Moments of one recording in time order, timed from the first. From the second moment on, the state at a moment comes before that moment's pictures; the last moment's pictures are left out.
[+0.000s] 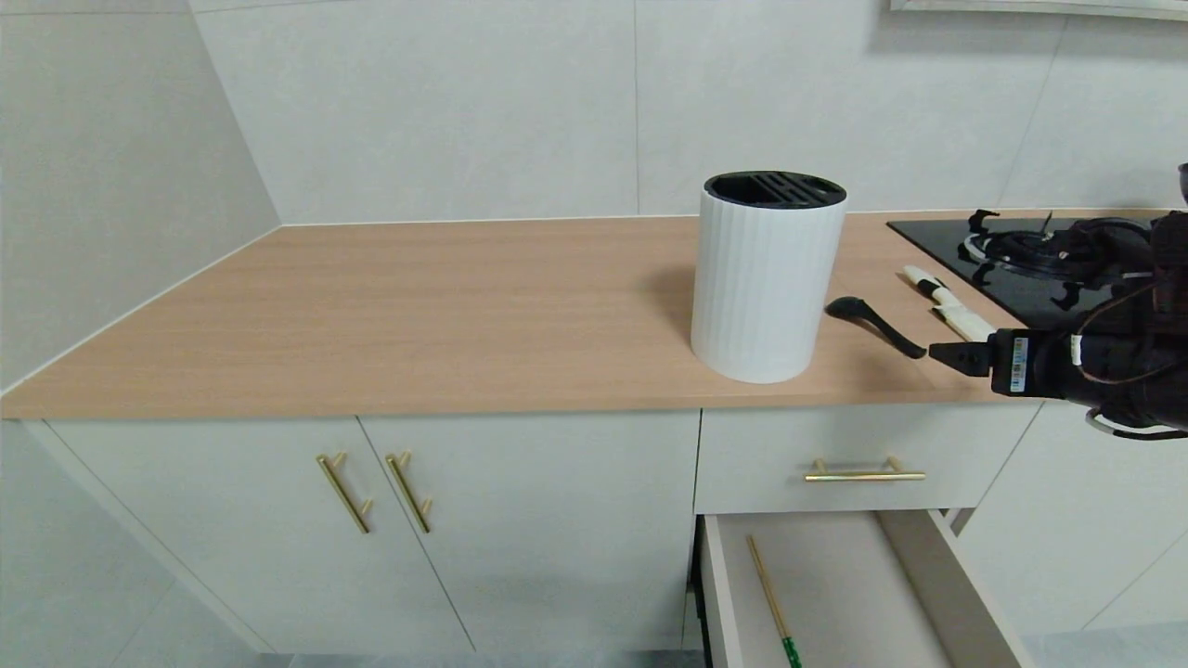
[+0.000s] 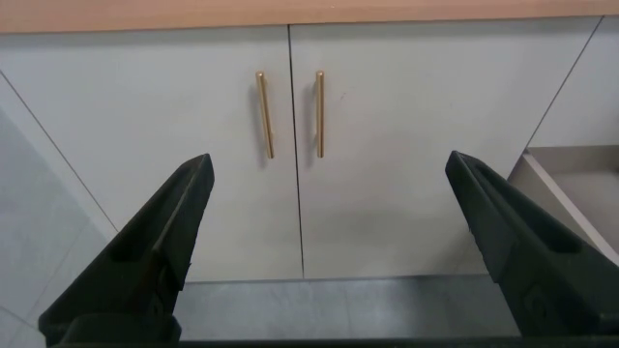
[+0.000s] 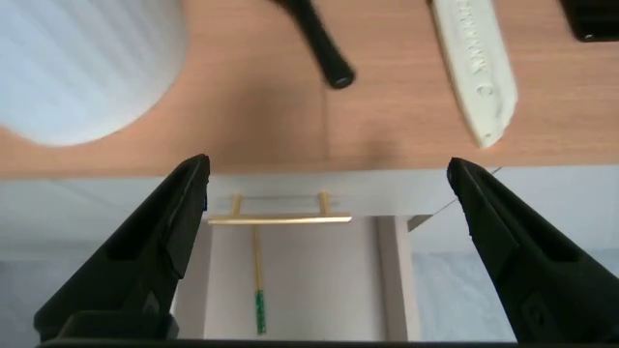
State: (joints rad) left arm 0.00 0.00 0.00 0.00 -0.01 0.00; right arm 0.19 1.51 -0.90 -0.22 -0.19 0.09
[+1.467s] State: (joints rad) left arm 0.00 0.00 0.00 0.00 -0.01 0.00; right arm 0.02 2.03 -1.36 -0.27 0.18 -0.08
